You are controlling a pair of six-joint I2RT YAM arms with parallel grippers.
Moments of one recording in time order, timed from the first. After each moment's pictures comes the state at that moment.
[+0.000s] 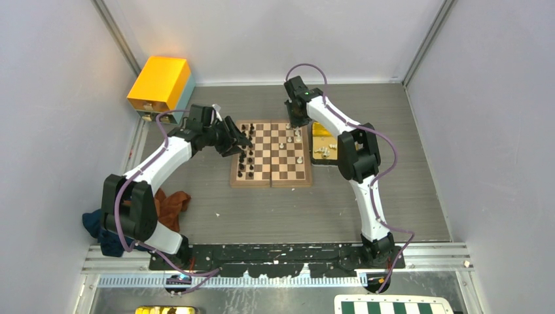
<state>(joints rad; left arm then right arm) -0.28 1.51 1.09 -0.39 0.43 -0.83 0.46 2.31 2.03 -0.76 0.15 0.19</state>
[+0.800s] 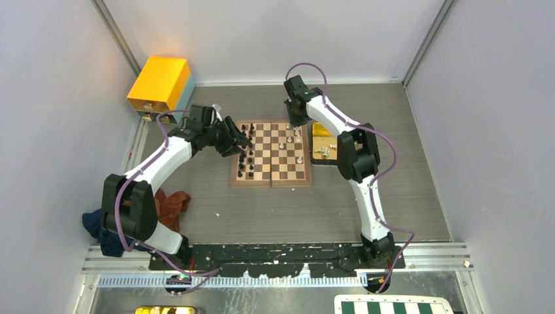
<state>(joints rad) -0.28 1.51 1.09 -0.38 0.43 -0.83 0.46 2.32 2.06 -0.76 0.15 0.19</state>
